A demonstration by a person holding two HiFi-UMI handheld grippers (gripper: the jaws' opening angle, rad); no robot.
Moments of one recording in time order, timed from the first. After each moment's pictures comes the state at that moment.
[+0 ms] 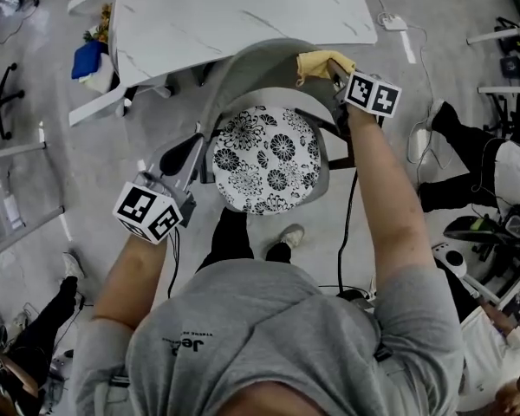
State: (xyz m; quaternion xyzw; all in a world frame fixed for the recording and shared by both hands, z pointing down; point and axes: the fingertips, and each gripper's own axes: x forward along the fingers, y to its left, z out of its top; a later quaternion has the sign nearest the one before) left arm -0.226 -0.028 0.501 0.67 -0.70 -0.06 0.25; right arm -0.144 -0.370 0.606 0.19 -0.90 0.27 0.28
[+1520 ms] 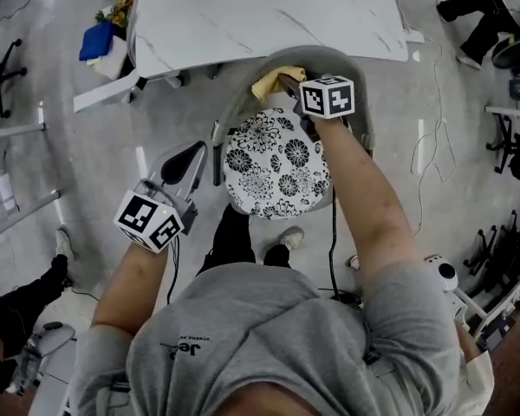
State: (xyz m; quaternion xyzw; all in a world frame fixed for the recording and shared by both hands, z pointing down) left arm -0.259 0.012 0.527 0.64 -0.71 -0.07 0.27; right arm -0.267 -0.227 0.681 0.00 -0.91 0.23 0.36
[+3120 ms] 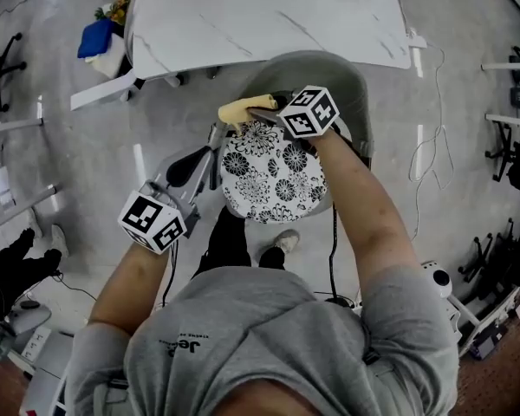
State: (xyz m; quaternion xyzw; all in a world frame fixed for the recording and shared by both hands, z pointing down) left arm -0.249 -0.001 0.547 0.64 -0.71 -0.08 0.29; right arm -0.262 -0.117 0.689 -0.27 -0.86 0.20 0.38
